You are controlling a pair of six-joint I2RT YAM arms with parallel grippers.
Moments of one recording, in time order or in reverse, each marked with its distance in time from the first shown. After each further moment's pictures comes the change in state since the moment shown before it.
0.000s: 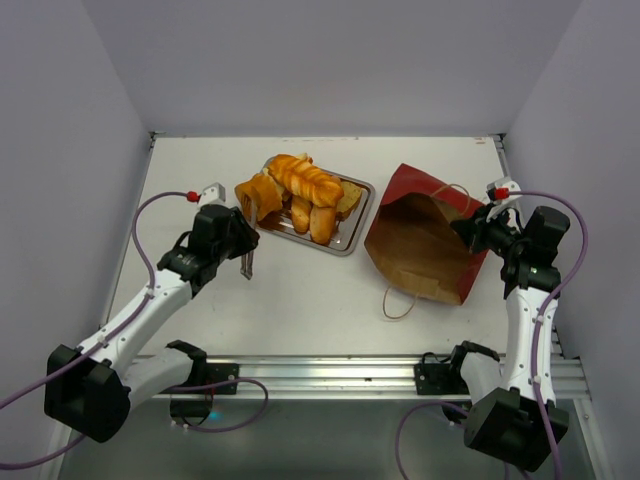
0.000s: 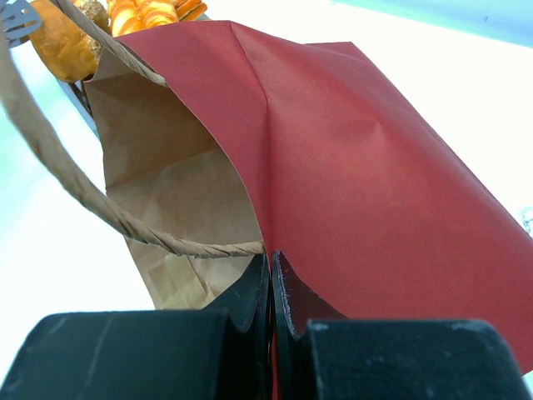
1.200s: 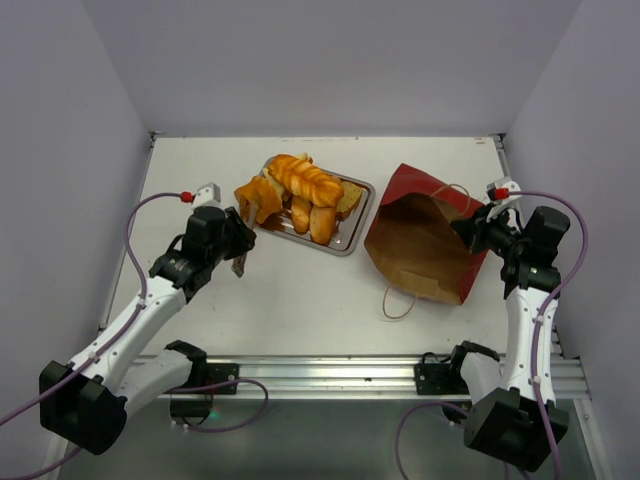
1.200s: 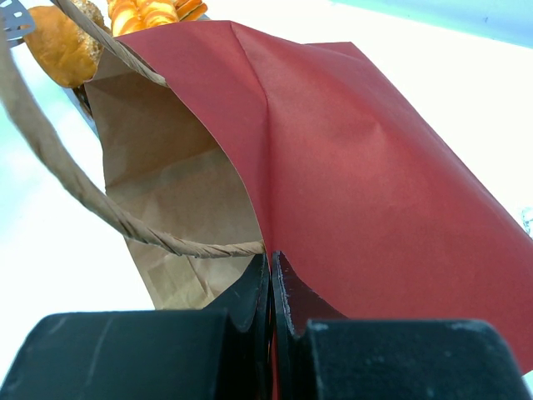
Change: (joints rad) left arm 0.000 -0.070 0.011 -0.053 -0.013 0.018; right arm 0.000 -0.002 0.000 0.000 -0.001 0.000
